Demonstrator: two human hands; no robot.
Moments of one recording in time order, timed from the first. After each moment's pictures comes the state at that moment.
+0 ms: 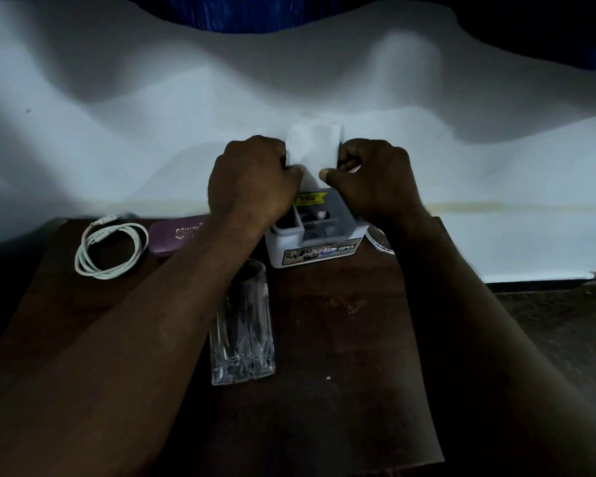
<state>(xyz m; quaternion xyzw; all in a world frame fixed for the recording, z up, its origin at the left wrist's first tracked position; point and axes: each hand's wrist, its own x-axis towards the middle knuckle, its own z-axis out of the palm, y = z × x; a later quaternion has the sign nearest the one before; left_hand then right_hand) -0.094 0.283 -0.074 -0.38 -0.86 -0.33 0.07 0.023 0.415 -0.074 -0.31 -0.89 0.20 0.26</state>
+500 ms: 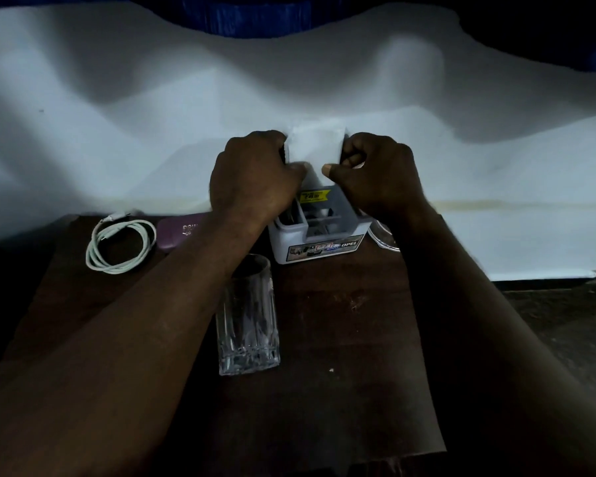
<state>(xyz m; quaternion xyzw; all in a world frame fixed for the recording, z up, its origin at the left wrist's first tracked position) -0.095 0.278 -0.071 -0.37 -0.86 -0.34 0.06 0.025 0.409 -0.064 -0.33 -0.89 0.21 0.25</state>
